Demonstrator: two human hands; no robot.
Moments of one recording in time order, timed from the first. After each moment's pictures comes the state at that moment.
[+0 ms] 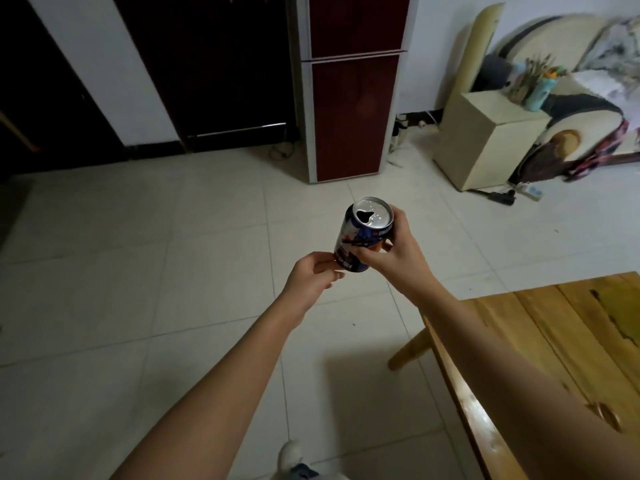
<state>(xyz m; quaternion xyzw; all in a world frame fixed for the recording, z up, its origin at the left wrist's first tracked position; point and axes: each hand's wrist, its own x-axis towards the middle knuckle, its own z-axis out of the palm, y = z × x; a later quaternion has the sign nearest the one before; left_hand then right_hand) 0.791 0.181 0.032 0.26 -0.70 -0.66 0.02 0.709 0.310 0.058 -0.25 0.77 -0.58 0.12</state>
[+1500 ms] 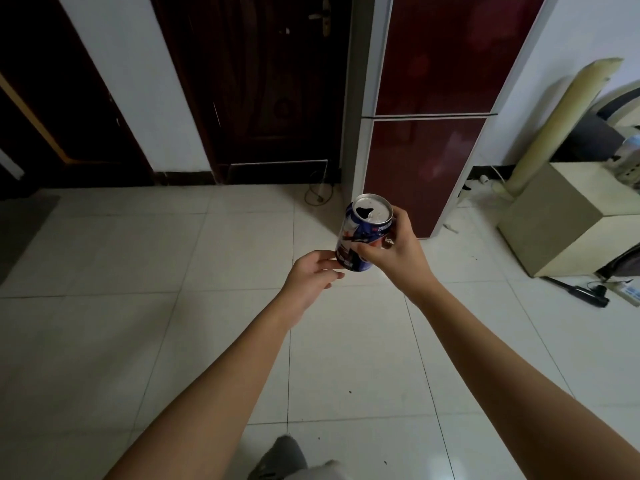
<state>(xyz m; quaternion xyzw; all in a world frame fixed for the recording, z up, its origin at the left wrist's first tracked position) 0.470 -0.129 0.035 0.29 -0.68 -0.67 0.08 0.370 -0.012 0.067 -0.29 0.74 -0.59 0.16</state>
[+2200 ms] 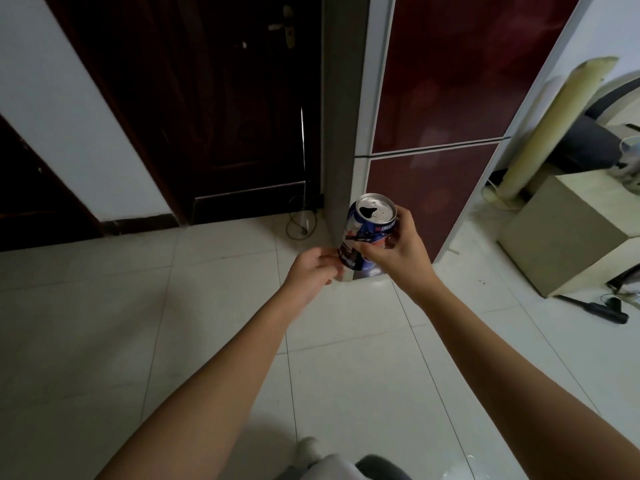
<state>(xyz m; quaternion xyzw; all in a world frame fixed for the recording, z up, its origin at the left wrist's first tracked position) 0.220 -0.350 0.030 0.24 -0.71 -0.66 0.03 0.140 -0.215 0.056 -0.22 0.76 -0.60 0.13</state>
